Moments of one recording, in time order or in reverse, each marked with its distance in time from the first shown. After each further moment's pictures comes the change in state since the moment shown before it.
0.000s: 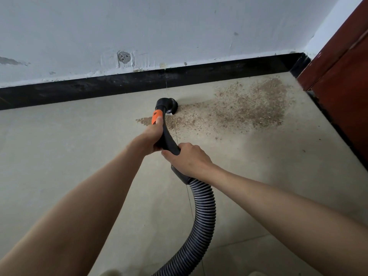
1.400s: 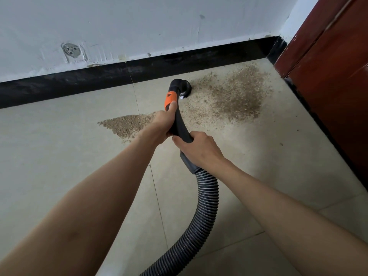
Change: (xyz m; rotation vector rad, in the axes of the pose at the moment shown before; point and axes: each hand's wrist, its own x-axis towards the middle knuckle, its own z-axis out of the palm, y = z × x) left_hand 0.033 0.029 0.127 0.045 -0.074 0.111; right_hand 0.027 0.092 -0.065 0.194 0.167 0.078
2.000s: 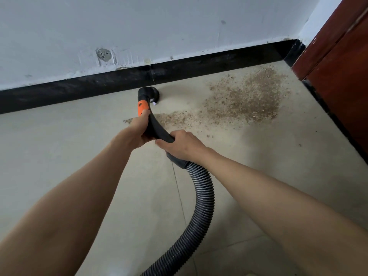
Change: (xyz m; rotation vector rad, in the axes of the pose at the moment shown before) left_hand -0.012 -0.015 -0.116 -0.240 0.129 -0.128; right_hand 0.007 -0.063 0.054 -0.119 -0.228 -0.180
